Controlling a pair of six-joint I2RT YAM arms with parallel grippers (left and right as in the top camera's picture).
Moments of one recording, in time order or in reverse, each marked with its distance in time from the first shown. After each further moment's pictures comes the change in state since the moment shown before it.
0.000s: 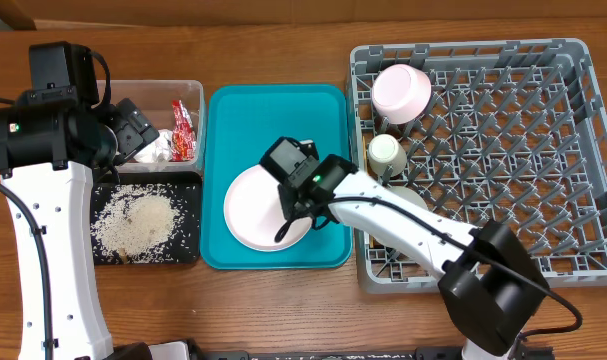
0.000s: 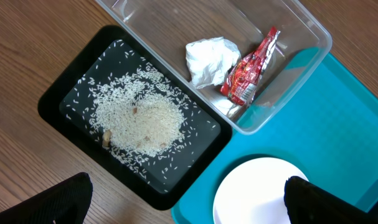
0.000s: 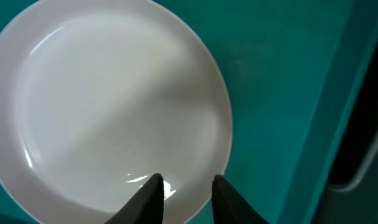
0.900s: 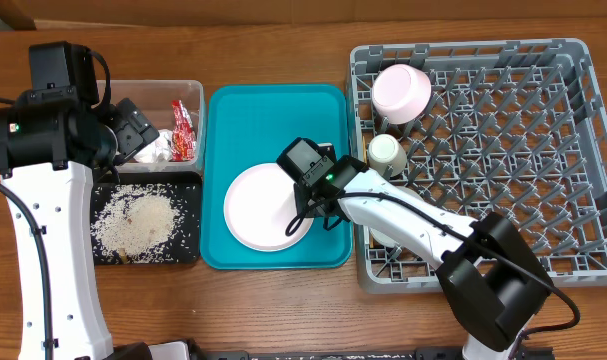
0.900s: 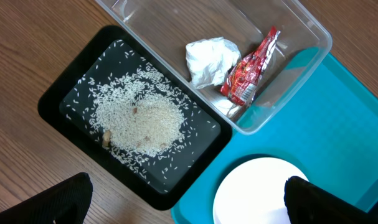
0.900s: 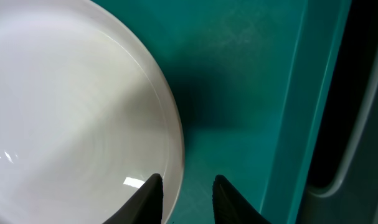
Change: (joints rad) left arm 0.000 0.000 0.000 0.000 0.000 0.000; right arm -0.048 0.000 -0.095 0.068 0.004 0.044
